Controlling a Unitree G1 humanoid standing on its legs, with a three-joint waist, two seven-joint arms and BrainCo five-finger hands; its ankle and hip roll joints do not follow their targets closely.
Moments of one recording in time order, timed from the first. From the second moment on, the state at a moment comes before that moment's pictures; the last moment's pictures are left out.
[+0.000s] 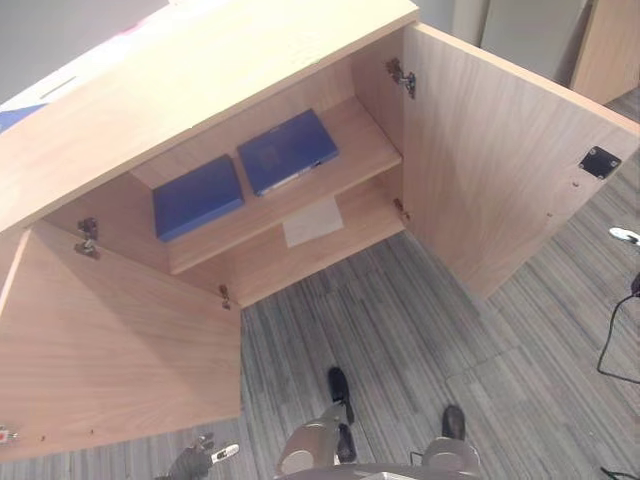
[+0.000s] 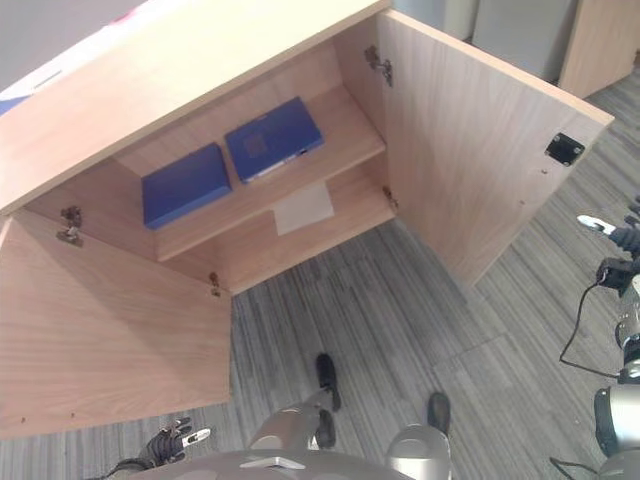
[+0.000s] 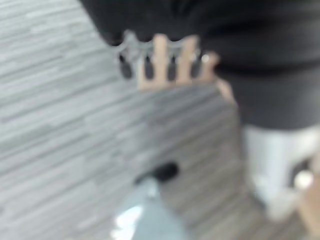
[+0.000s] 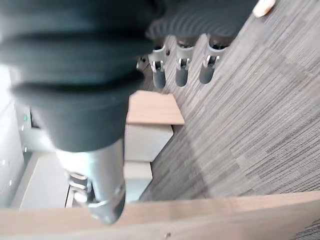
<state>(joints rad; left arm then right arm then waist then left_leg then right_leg) 0.15 0.37 -0.27 1.05 -0.45 -0.16 -0.35 -0.55 -0.94 0.04 1.07 0.59 -0.15 0.26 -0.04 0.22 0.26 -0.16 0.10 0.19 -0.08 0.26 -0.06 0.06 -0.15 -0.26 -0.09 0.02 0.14</state>
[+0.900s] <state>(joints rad) 0.12 0.41 -0.27 1.04 -0.44 -0.16 -0.41 -0.68 -0.86 0.31 0.84 0.48 -0.15 0.41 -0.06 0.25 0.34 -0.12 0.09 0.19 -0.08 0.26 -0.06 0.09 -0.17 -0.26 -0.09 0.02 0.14</state>
